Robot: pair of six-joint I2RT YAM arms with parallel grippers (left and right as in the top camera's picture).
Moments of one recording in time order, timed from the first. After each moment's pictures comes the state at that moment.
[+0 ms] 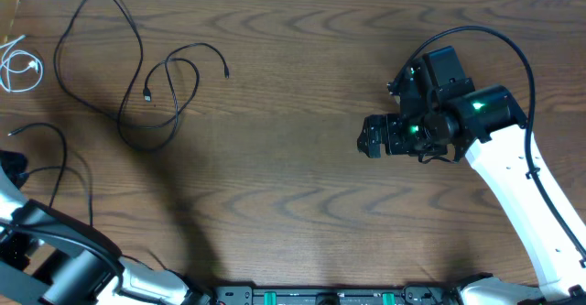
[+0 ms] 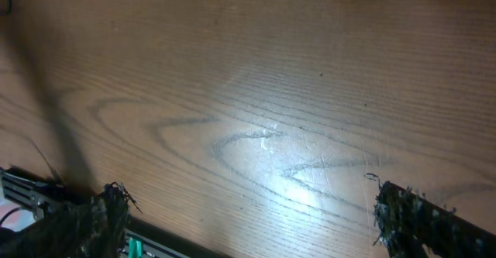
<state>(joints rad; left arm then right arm) 0.90 1.80 1.52 -1.03 -0.30 -0.60 0.35 1.45 1.35 -1.16 -0.29 0.31</state>
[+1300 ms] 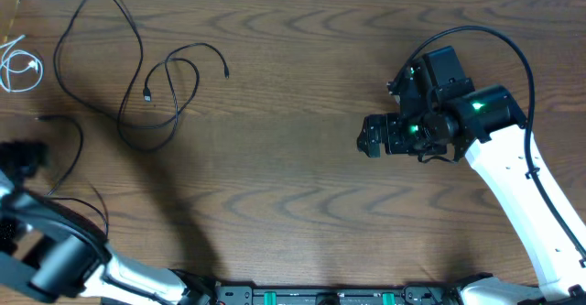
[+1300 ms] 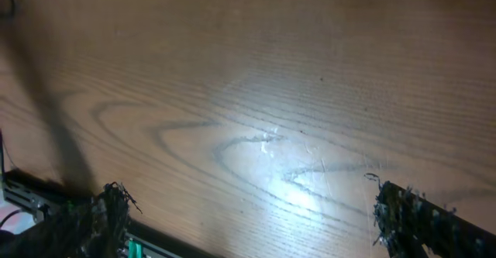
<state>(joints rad) 0.90 1.90 1.65 -1.20 -0.08 -0.54 0.35 1.45 1.35 -1.14 -0.29 0.31</state>
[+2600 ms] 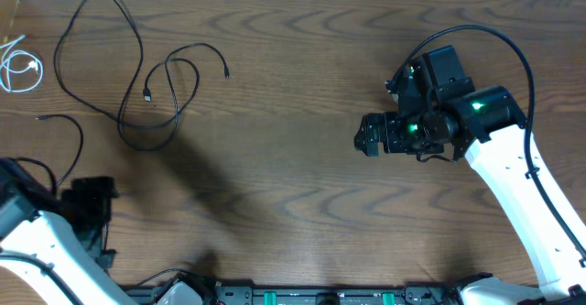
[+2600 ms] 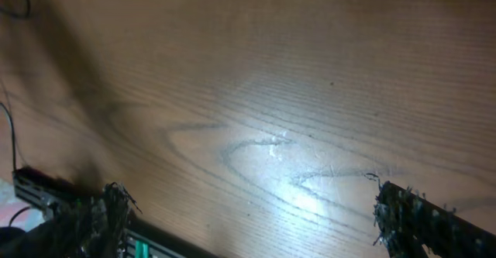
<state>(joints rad) 0.84 1.17 1.18 -1.48 0.14 -0.77 0.35 1.45 1.35 -1.13 -0.32 0.31</state>
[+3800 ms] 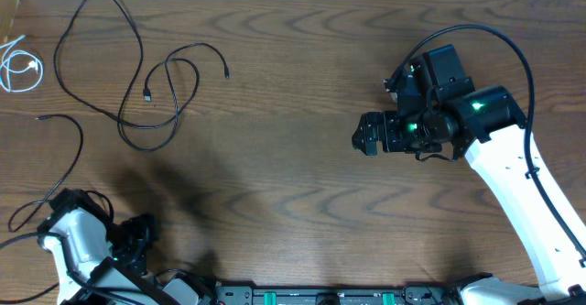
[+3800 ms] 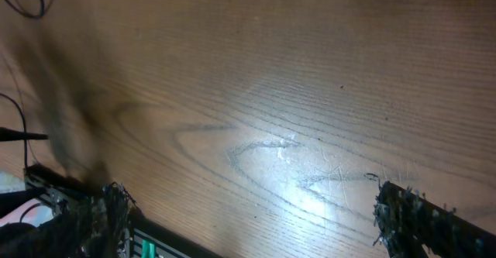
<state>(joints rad) 0.84 1.34 0.65 -1.09 0.01 -0.92 0.35 1.45 1.35 -1.12 -0.34 0.31</state>
